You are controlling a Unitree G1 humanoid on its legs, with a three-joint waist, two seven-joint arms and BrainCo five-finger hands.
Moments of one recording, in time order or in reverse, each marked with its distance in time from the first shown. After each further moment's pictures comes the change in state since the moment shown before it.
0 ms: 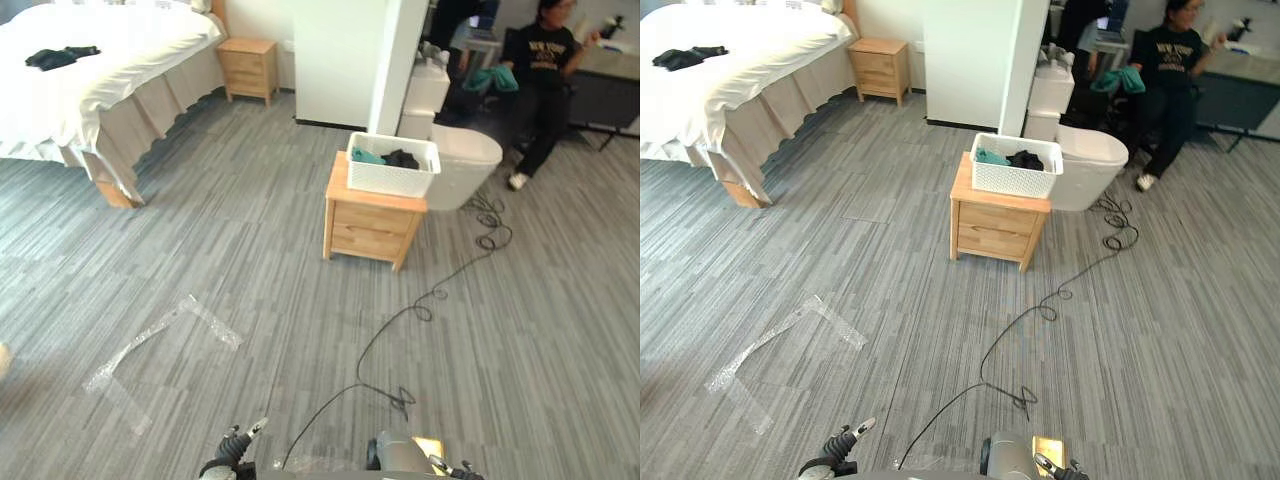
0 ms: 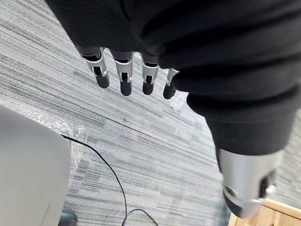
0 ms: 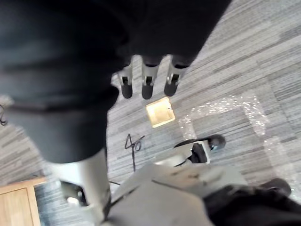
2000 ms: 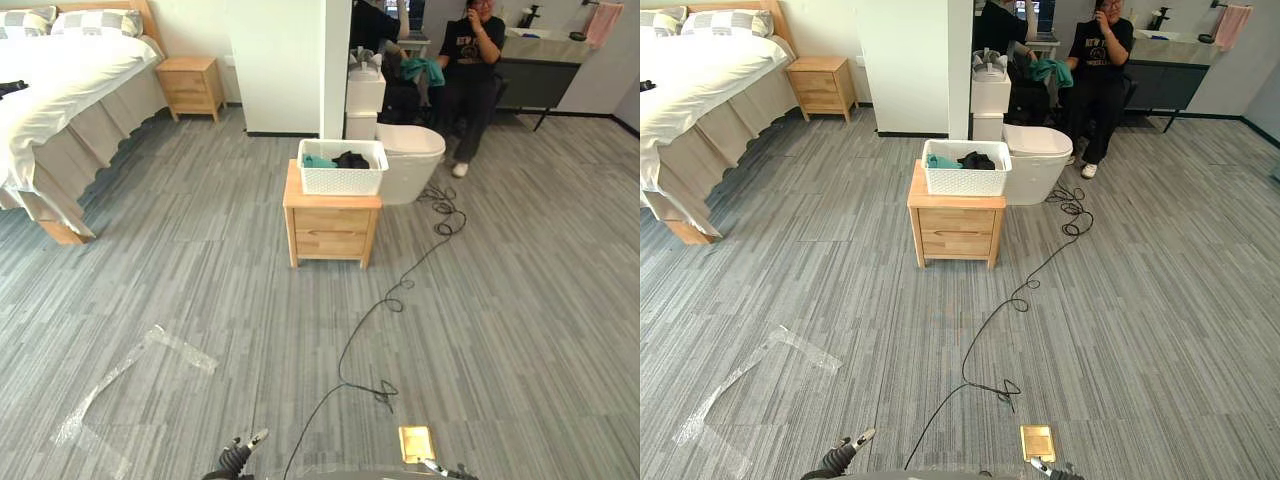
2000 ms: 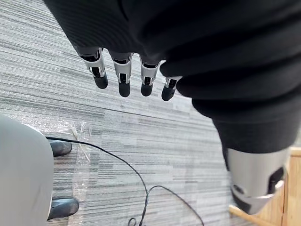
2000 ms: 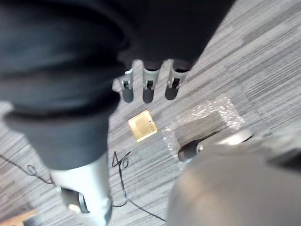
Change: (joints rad) left arm 0.030 0.027 -0.076 0.048 0.043 -0.008 -0.022; right arm -0.006 -0.040 0.073 0.108 -0.060 0.001 0.008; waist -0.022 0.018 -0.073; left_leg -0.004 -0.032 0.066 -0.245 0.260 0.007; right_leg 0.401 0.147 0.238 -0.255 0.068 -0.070
